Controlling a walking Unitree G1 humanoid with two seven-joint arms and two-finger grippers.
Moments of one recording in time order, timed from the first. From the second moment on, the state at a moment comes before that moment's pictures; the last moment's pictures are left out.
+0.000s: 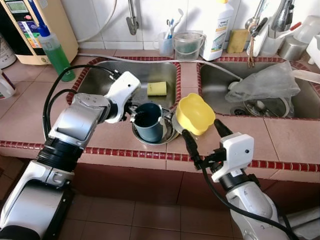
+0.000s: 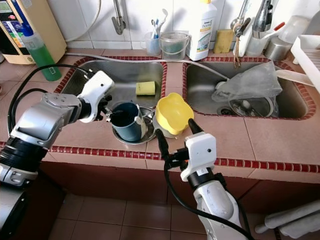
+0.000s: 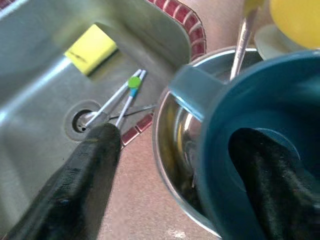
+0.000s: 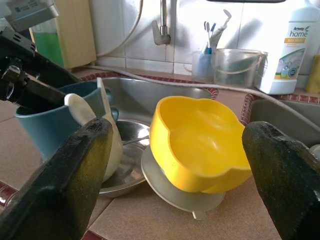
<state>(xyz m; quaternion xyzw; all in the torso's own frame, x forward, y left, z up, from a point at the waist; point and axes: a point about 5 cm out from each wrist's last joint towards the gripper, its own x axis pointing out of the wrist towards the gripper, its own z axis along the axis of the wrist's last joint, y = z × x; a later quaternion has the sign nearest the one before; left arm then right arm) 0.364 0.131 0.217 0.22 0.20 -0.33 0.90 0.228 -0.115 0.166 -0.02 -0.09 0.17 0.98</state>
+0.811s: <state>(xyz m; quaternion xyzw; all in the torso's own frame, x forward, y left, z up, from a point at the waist) 0.363 0.133 0.218 0.23 0.20 -0.34 0.89 0.227 -0.111 0.166 0.00 -0.09 0.20 0.98</state>
